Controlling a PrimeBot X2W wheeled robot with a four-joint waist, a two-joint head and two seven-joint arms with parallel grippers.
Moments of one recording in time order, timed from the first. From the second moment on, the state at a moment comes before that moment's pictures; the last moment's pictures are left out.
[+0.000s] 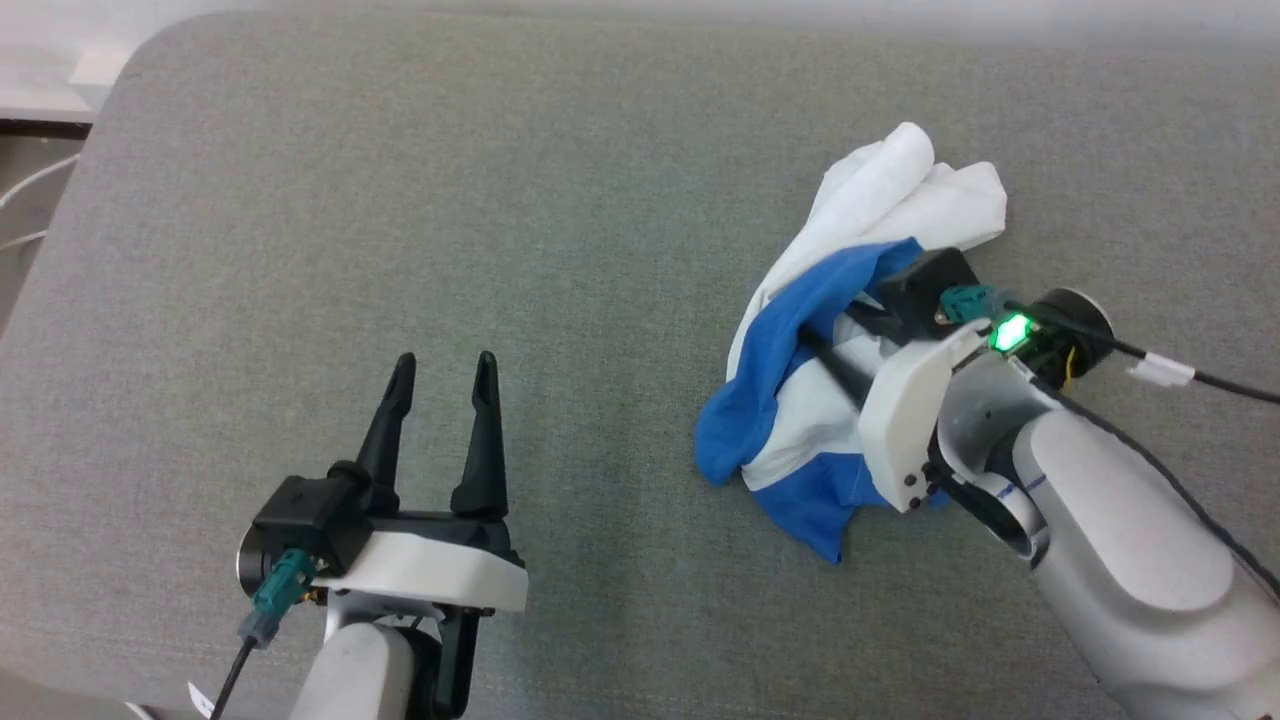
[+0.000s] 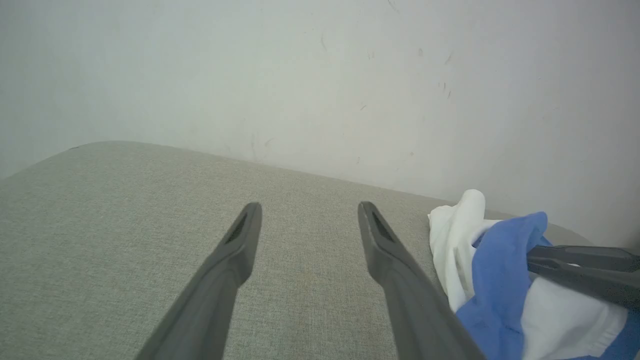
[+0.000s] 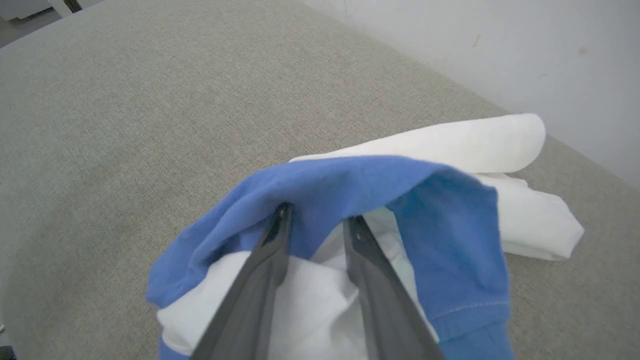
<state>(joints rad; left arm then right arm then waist) -0.13 0.05 -0.15 0.05 -0.29 0.01 -0.26 -0.59 -0.28 0.53 0.34 0.37 0.13 0.30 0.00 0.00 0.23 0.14</state>
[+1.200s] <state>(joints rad) -0.10 0.05 -0.10 0.07 -0.27 0.02 -0.26 -0.12 -0.08 -0.53 0.29 0.09 0.13 0.14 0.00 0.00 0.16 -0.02</state>
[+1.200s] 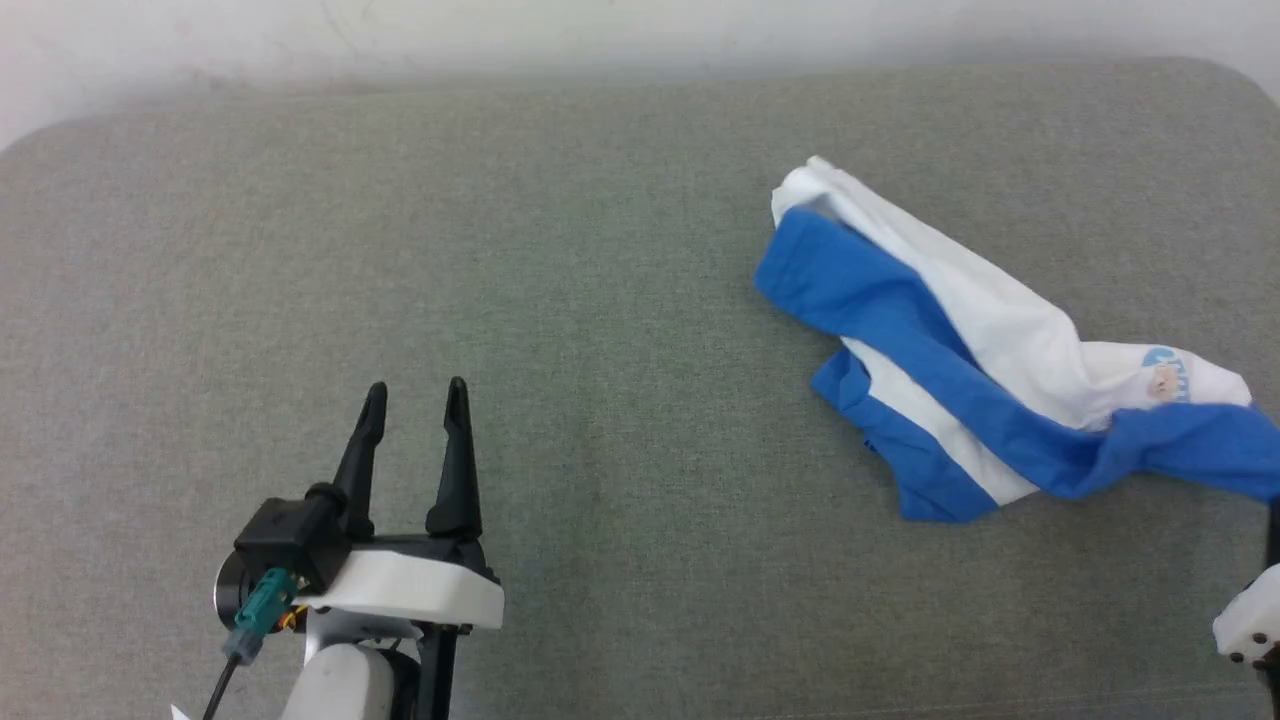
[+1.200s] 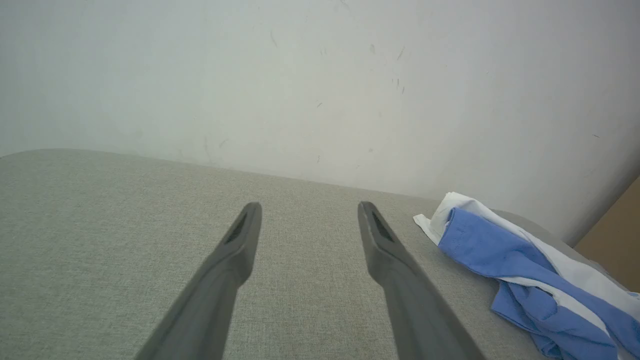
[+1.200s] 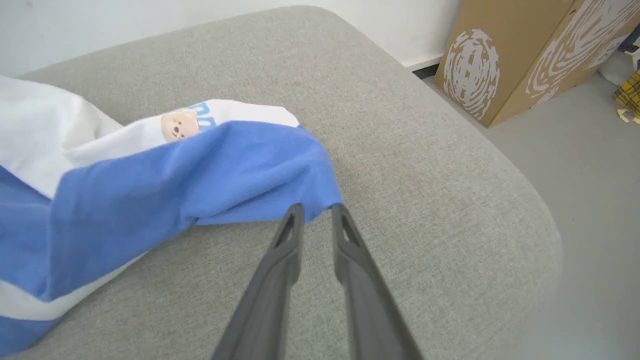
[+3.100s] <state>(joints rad) -0.09 0.05 -0.12 0.10 -0.27 0.04 -0.26 -0.47 -0.13 0.56 0.42 0.46 0.13 0.18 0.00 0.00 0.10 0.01</state>
